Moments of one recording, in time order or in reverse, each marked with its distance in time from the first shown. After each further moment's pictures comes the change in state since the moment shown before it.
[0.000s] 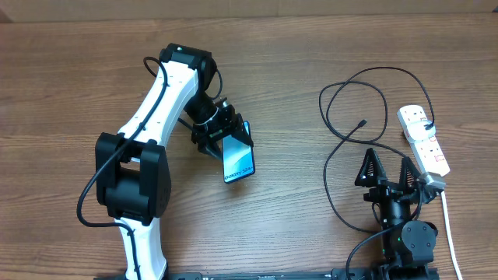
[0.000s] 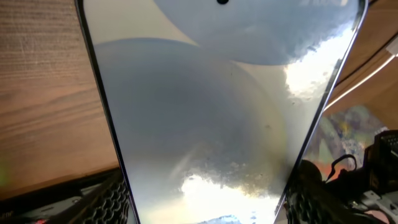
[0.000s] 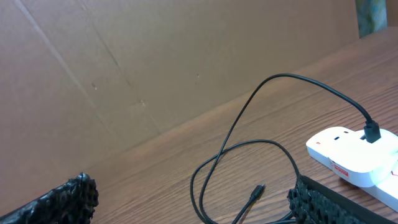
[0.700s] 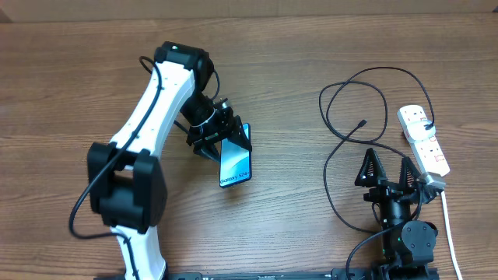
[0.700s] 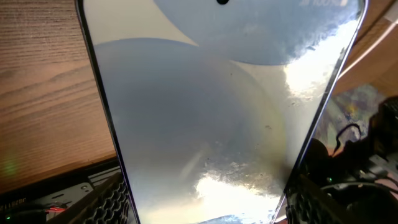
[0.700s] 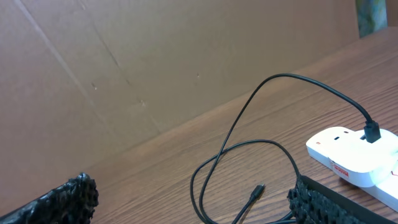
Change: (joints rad) left arm 0.000 -0.080 0.000 -0.071 0.005 0.081; right arm 0.000 0.000 0.000 0.000 0.000 0.000
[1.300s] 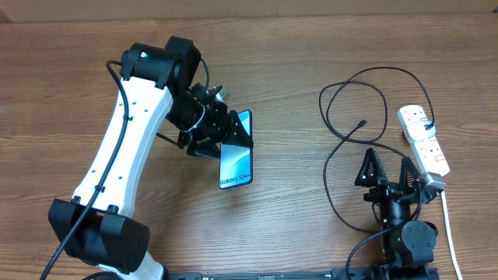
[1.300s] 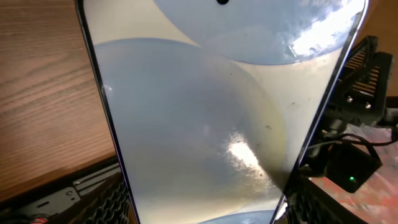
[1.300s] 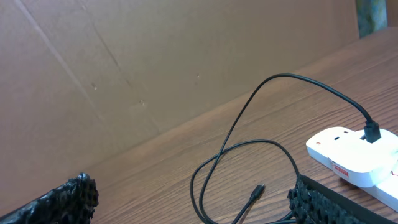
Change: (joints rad) left arm 0.000 -0.240 0.005 0.002 0.046 -0.003; right arm 0.000 0.000 0.000 0.000 0.000 0.000
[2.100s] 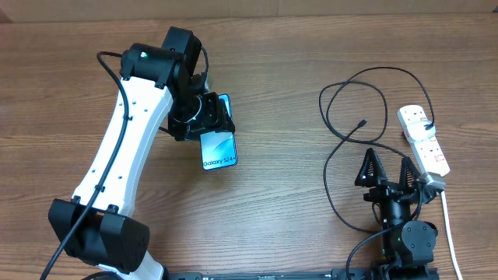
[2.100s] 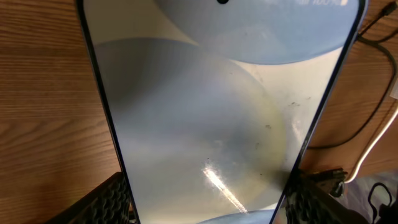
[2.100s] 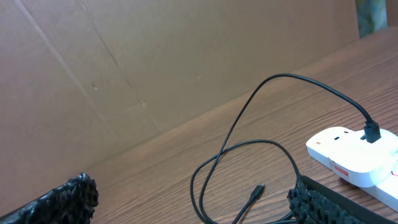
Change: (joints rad) left arm 0.000 0.000 0.000 0.164 -0.336 -0.144; right arm 0.000 0.000 0.000 0.000 0.000 0.000
